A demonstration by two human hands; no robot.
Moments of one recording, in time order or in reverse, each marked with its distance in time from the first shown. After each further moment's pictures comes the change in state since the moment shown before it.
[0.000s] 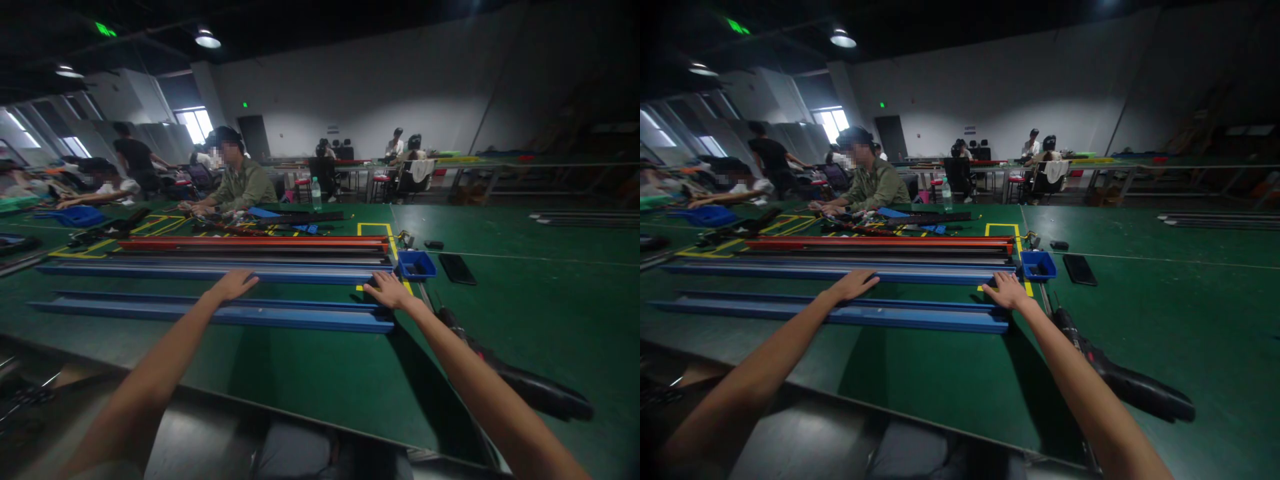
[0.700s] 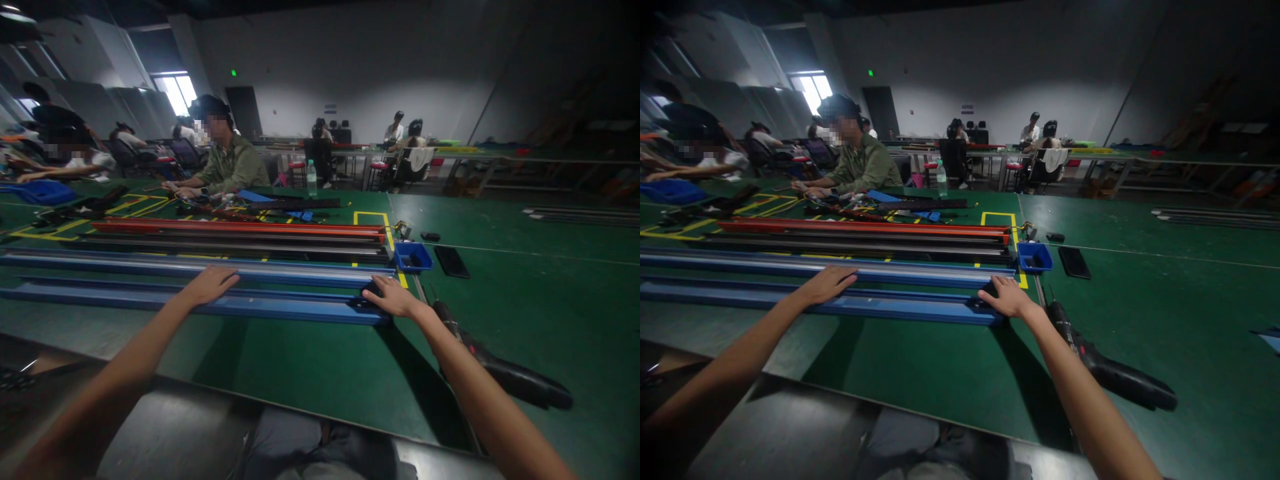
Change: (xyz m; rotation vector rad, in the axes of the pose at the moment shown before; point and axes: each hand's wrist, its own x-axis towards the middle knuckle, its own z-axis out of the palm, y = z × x) left_hand -0.044 -0.003 0.000 -0.019 -0.042 -0.008; right_hand -0.046 -0.001 -0.008 0.035 -0.067 -0.034
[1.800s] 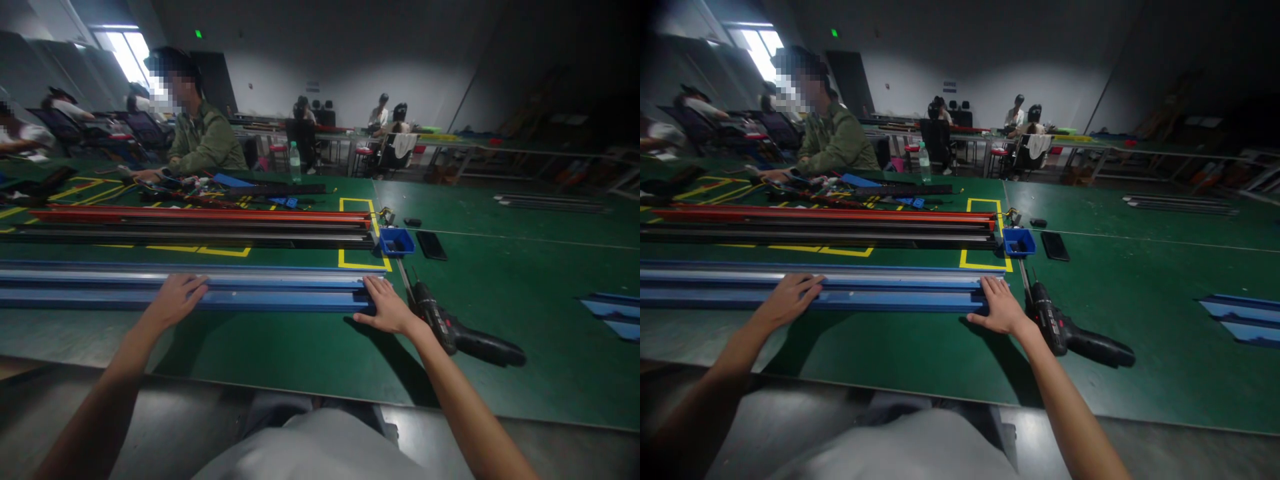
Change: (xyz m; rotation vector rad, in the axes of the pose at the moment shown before) left_hand -0.057 -0.030 0.057 0.003 0.317 0.071; right_hand -0.067 -0.009 0.036 -0.036 0.104 -0.082
